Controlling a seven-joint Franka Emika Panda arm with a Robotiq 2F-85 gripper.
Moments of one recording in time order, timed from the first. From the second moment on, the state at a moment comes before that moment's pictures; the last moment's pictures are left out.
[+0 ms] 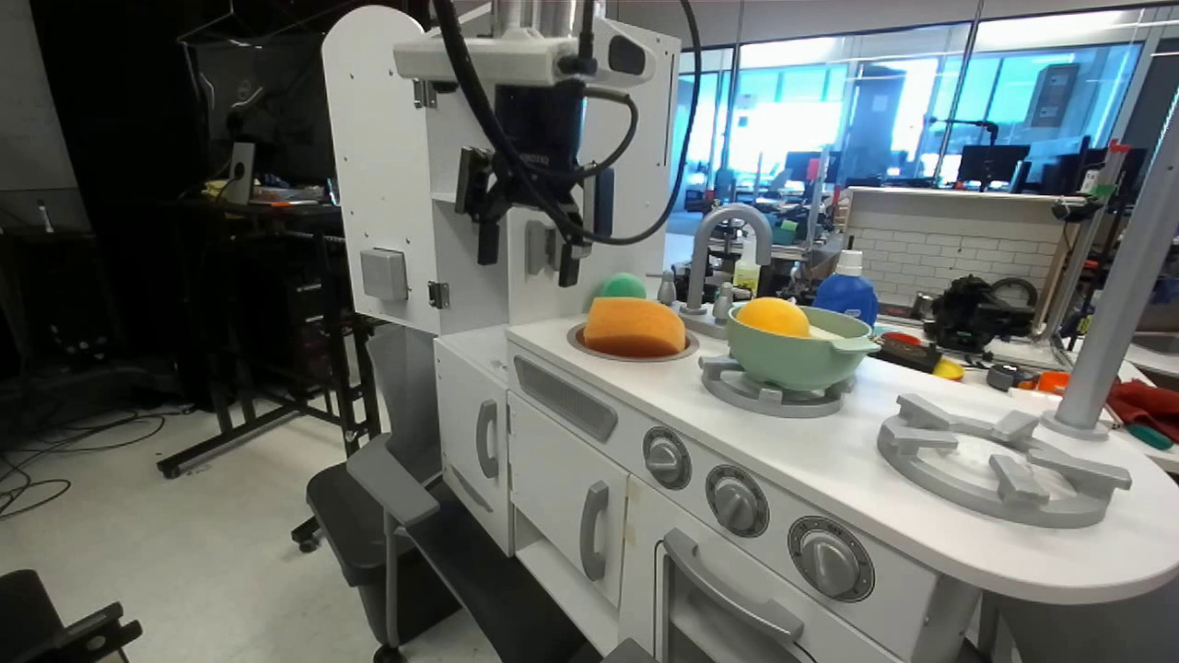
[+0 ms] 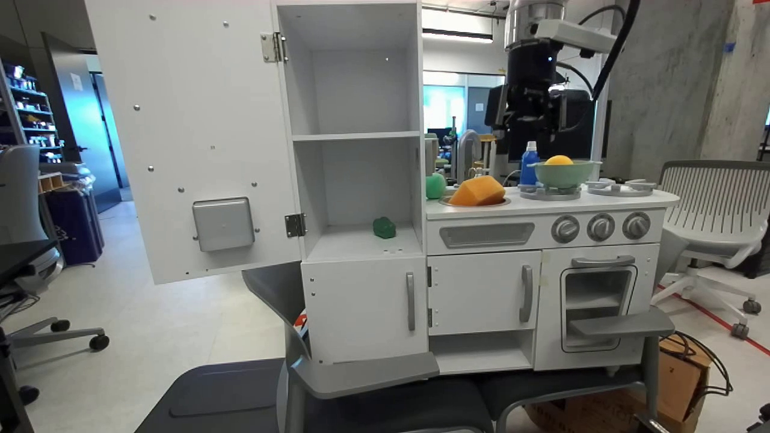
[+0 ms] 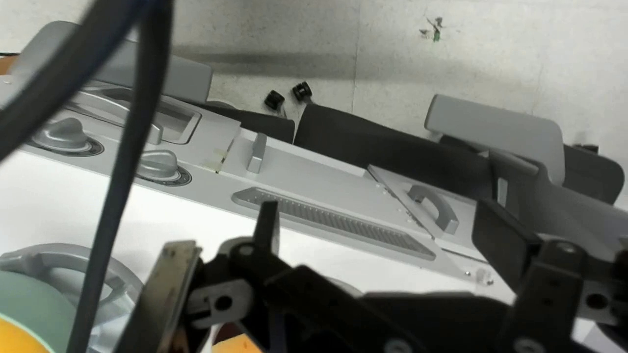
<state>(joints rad) -0.02 0.49 0.05 -1.57 0.04 1.99 -0.09</state>
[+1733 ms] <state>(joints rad) -0.07 0.82 0.10 -1.40 0.37 2.57 0.21</state>
